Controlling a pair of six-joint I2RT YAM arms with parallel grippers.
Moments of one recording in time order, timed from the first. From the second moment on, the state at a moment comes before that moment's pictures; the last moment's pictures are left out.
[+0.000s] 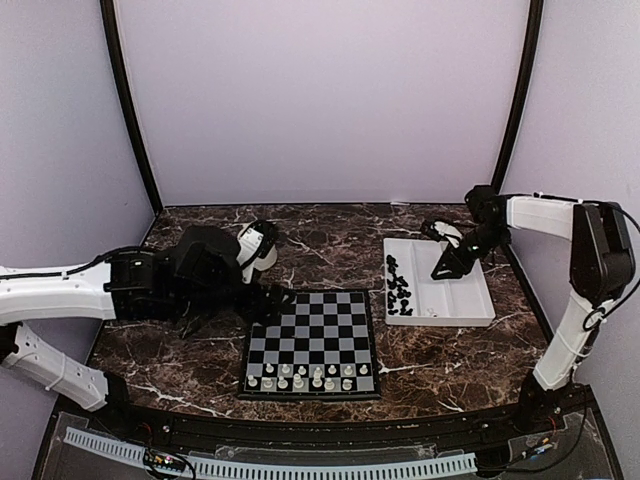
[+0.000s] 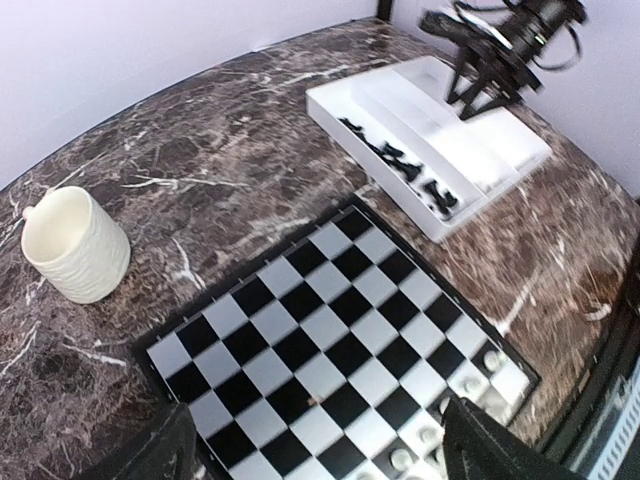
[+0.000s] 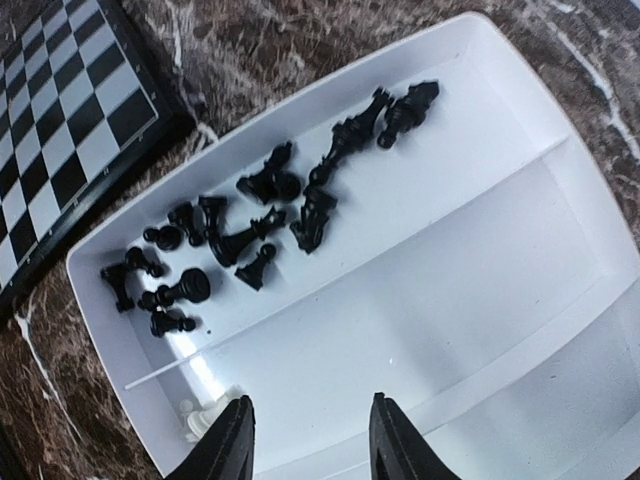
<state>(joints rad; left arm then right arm) -1.13 1.20 0.94 -0.38 -0.36 -0.31 0.16 1.75 1.25 -0.77 -0.49 -0.72</state>
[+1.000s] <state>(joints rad) -0.80 1.76 1.43 -0.28 0.05 -0.18 0.33 1.91 1.30 -1.02 -0.28 -0.95</state>
